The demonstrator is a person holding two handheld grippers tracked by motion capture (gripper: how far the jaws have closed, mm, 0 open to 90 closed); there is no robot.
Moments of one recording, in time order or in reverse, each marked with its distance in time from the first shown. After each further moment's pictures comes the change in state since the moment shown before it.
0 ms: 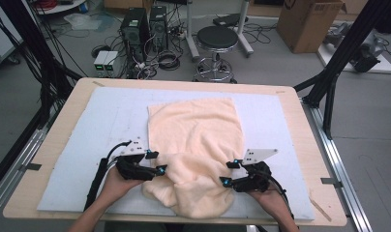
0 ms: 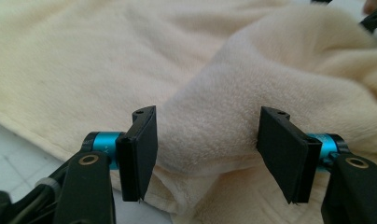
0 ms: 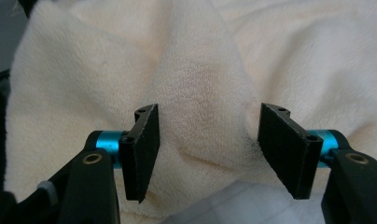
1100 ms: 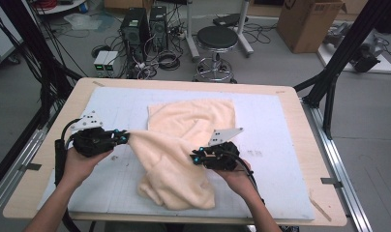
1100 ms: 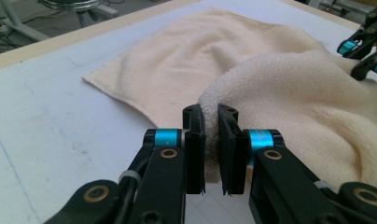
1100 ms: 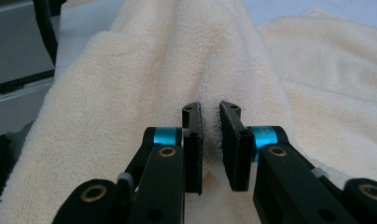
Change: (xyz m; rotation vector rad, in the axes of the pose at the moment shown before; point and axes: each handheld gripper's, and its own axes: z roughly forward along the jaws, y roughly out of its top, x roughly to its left) left arm 0.065 0.025 -0.097 -0.115 0.155 -0.078; right arm 0.012 0.087 0.053 -0.048 0.063 -0.079
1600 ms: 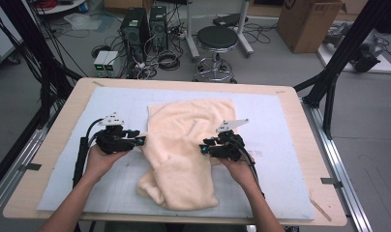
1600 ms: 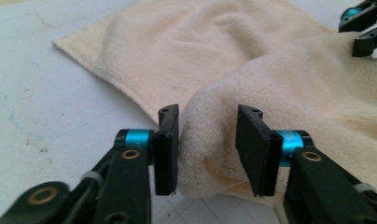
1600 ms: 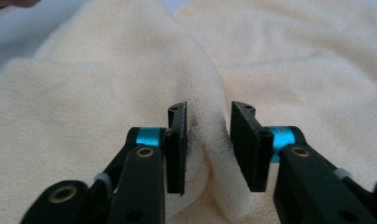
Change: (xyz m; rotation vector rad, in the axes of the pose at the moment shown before) left arm 0.006 -0.012 0.049 0.064 -0.012 -0.053; right arm -0.044 -0.015 0.002 0.020 -0.121 0.159
